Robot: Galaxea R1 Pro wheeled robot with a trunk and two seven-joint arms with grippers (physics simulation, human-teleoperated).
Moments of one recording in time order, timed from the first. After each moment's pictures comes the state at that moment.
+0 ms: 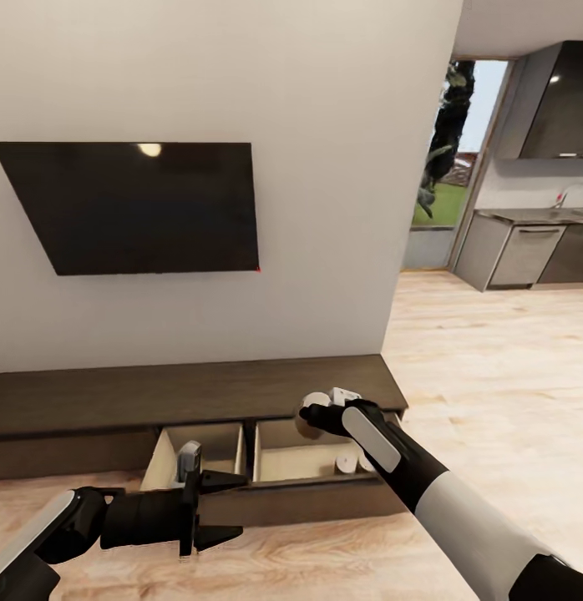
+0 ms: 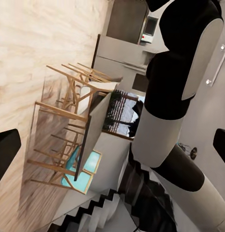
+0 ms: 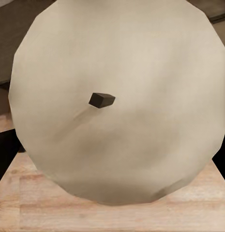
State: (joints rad) left arm -0.22 0.46 -0.35 -1.61 2.35 1.01 0.43; right arm -0.80 -0.02 0.66 -0.91 -1.14 0.55 -0.52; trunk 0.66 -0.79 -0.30
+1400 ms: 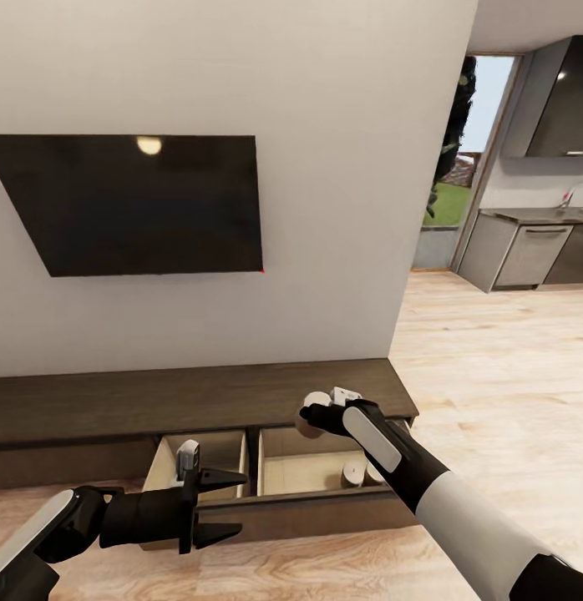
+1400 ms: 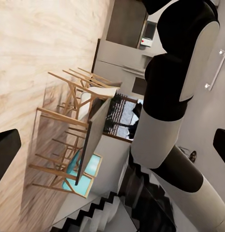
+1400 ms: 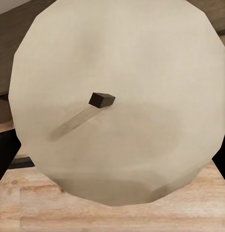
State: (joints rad) left arm -0.22 0.46 -0.34 -1.61 2.35 1.01 0.43; right arm -0.80 -0.02 0.66 -0.91 -1.14 0.54 -0.51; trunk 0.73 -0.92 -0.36
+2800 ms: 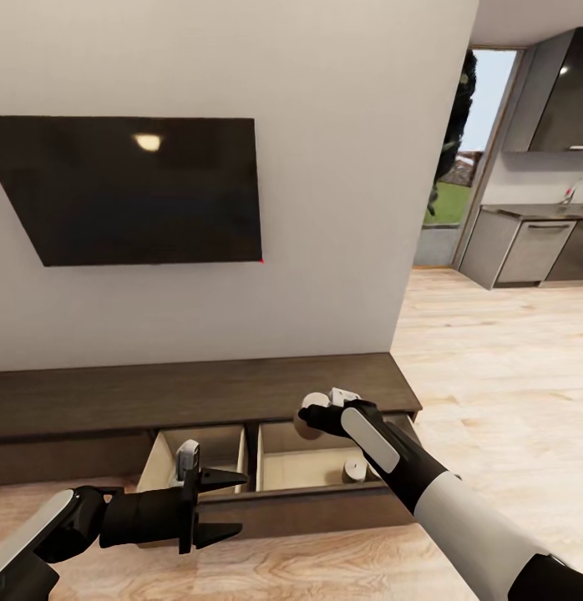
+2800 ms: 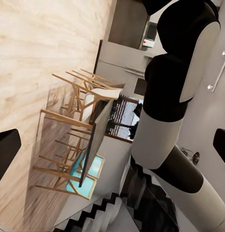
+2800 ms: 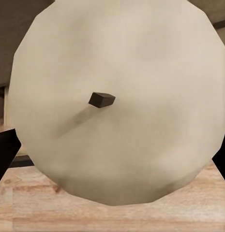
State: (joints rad) left arm -0.22 0.46 -0.34 -1.61 2.35 1.01 0.43; right arm -0.80 -0.01 0.66 -0.91 -1.14 0.55 -0.51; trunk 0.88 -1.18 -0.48
